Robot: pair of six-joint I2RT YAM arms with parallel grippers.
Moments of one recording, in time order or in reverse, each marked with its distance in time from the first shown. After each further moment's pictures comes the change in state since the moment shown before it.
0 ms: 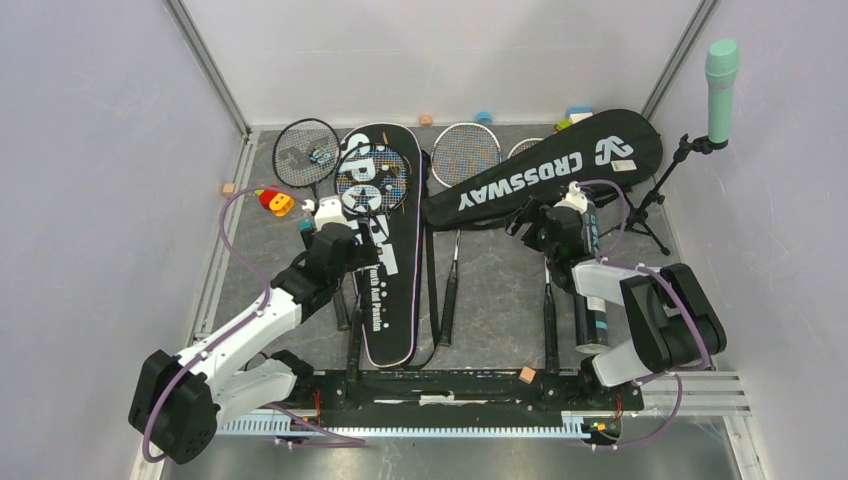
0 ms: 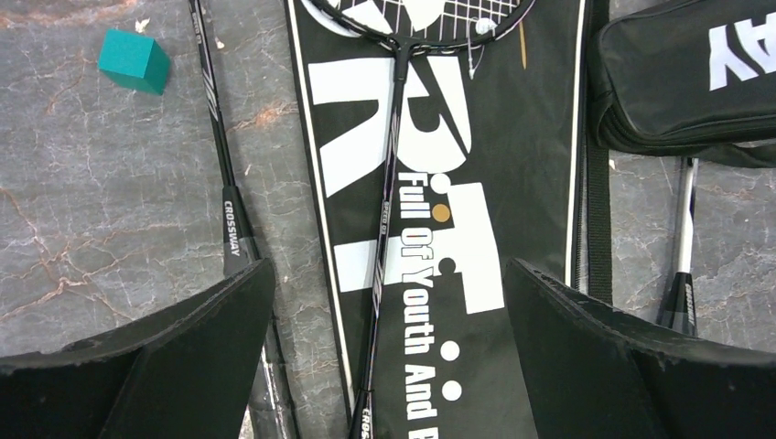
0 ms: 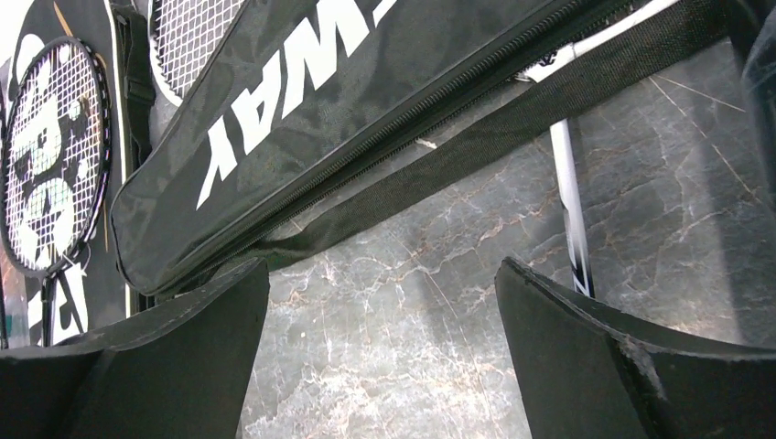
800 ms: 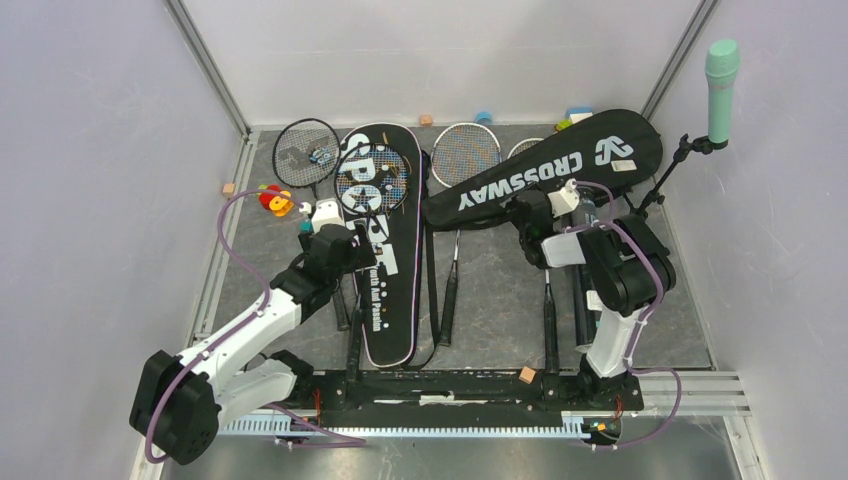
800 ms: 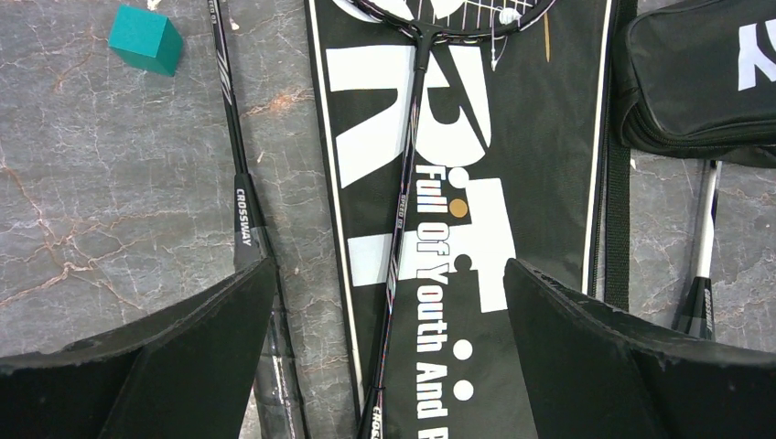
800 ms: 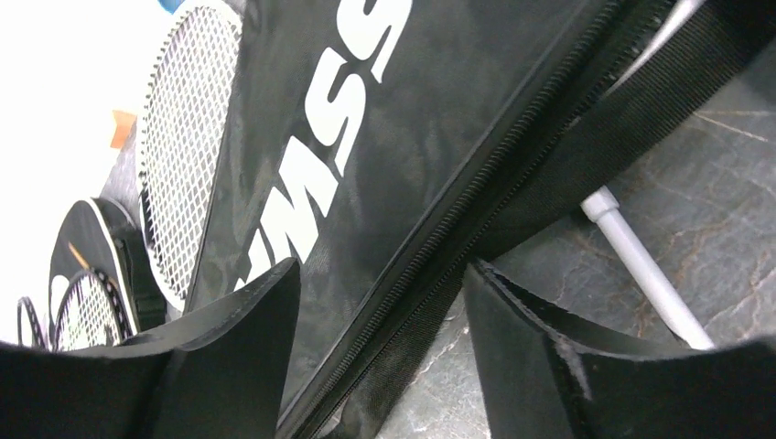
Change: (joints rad) left arm 0.023 0.000 -0.021 -0.006 0.003 -0.022; right arm 0.058 0.387 0.259 0.095 0.326 0.351
